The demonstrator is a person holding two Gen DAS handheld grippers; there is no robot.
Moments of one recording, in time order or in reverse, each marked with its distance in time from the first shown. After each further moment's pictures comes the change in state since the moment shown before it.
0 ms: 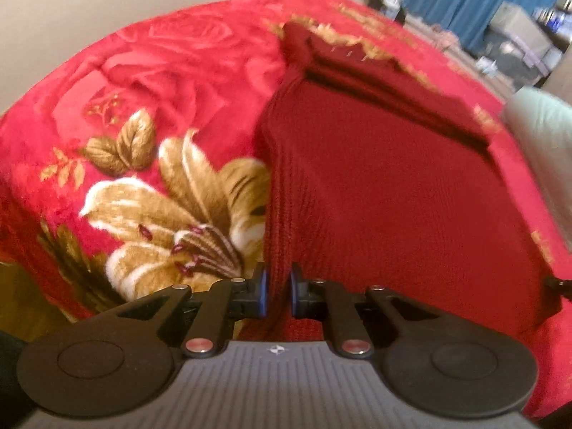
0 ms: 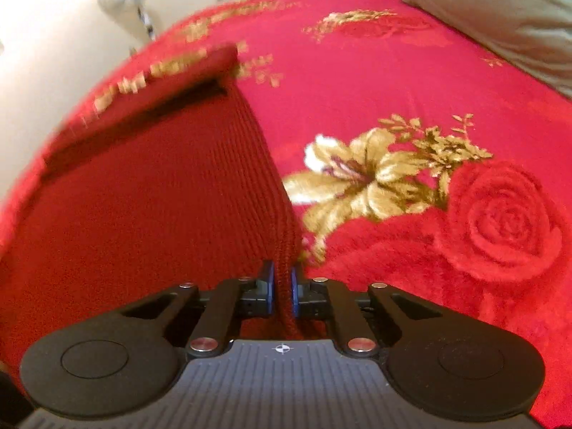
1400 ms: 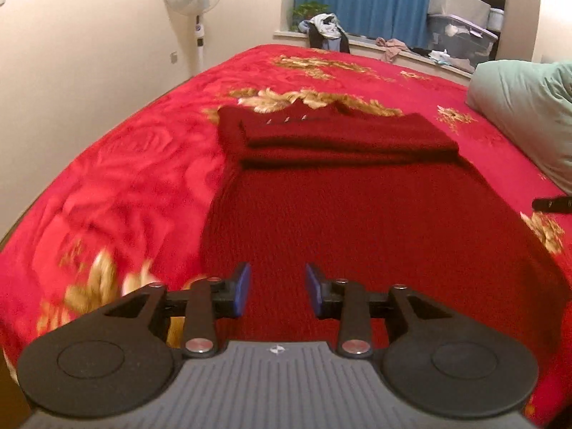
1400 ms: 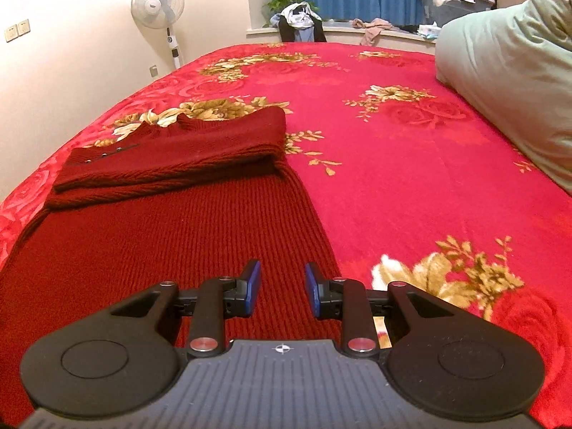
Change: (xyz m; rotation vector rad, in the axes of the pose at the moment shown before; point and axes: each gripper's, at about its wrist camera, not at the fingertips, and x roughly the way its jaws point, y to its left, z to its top) left arm 0.002 -0.064 0.027 0.317 -0.208 0.055; right arm 0.024 0.090 0.045 -0.228 -0.117 -0.107
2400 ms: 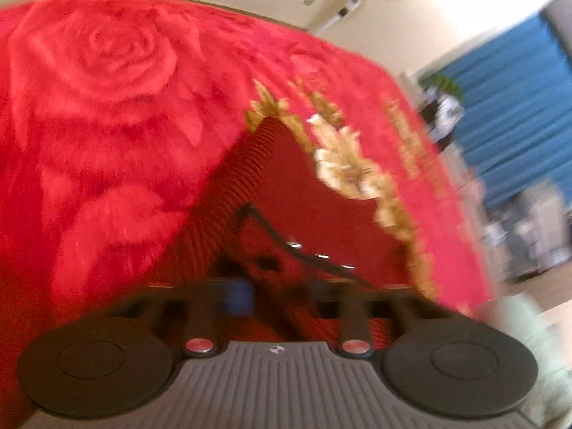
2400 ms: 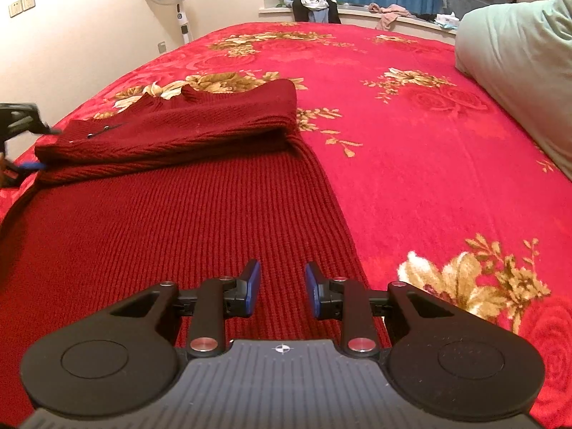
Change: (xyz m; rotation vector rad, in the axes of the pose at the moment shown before) left arm 0.241 0.057 0.180 -0.825 0.107 -0.062; right arm 0.052 0.010 0.005 -0.042 0.071 0.019
